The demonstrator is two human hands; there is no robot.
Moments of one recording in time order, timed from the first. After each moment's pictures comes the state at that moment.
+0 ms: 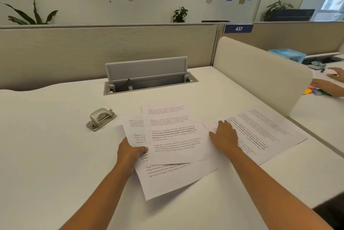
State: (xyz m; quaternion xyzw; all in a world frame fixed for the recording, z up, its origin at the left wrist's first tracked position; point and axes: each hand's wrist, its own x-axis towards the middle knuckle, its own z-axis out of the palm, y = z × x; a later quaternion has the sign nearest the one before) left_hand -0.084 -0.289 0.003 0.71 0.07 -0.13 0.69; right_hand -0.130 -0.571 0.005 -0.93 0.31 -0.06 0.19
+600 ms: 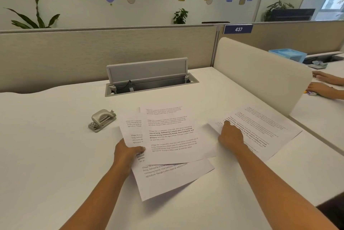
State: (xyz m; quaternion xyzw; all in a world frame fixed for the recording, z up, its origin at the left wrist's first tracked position) left_hand -0.082 -0.280 0.003 0.69 0.08 -0.12 0.71; right_hand -0.137 -0.584 0.014 -0.93 0.33 -0.03 0.15
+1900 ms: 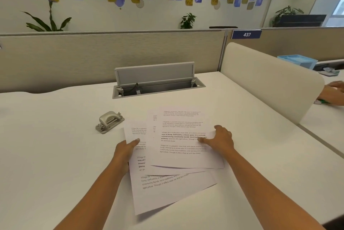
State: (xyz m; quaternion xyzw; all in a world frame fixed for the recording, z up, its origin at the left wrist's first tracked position) left_hand -0.063 -0.267 0.011 0.66 0.14 -0.16 0.72; right_hand -0.115 -0.551 0.004 -0.90 0.29 -0.06 0.31
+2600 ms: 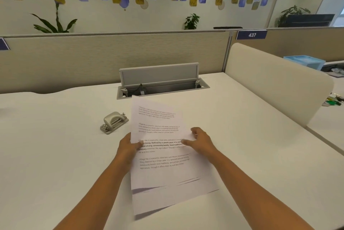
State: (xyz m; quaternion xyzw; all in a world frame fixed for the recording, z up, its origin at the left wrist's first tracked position) left_hand -0.054 -0.261 0.008 0.69 0.06 -0.13 0.71; right_hand -0.093 -0.494 0.004 -0.87 0.18 -0.01 0.46
